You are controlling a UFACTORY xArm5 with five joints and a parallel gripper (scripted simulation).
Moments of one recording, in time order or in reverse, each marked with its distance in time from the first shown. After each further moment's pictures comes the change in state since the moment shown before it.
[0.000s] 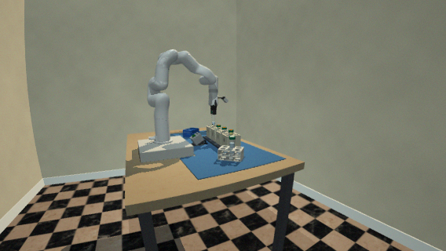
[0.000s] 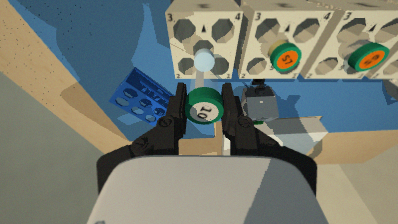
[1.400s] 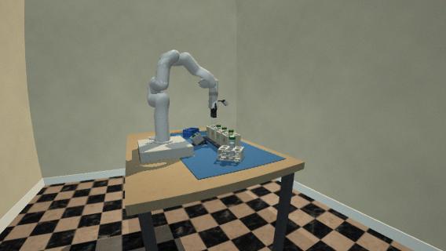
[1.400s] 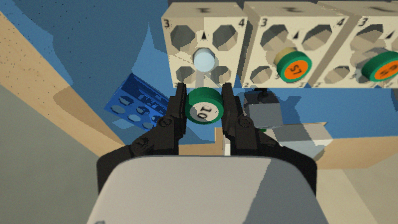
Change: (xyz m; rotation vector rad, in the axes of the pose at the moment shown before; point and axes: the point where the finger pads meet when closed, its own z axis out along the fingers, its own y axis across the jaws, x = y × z) arm 0.000 0.000 0.025 0.000 0.001 0.000
